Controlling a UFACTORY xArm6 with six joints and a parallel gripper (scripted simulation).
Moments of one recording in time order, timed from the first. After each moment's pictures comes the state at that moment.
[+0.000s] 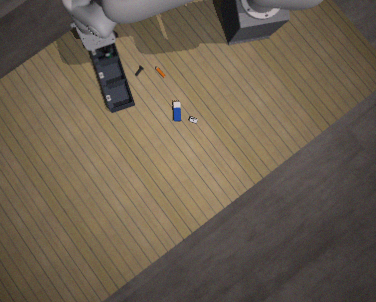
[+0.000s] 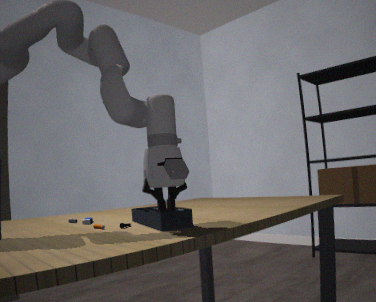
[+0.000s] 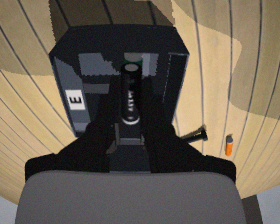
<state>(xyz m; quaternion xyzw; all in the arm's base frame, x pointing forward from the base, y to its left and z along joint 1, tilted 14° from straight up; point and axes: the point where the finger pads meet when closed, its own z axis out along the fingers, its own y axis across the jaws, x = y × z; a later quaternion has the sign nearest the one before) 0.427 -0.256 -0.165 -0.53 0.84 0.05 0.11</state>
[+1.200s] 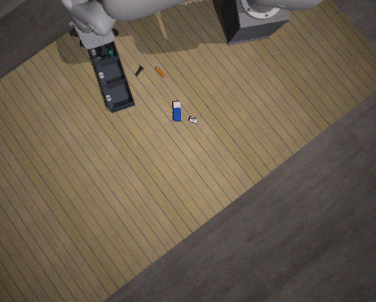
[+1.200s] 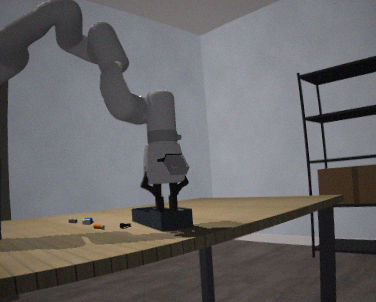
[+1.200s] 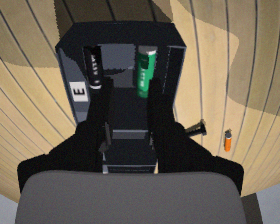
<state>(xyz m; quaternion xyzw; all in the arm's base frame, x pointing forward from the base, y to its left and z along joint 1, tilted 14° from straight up) 0.427 -0.258 -0.155 -0.53 0.84 0.05 0.11</state>
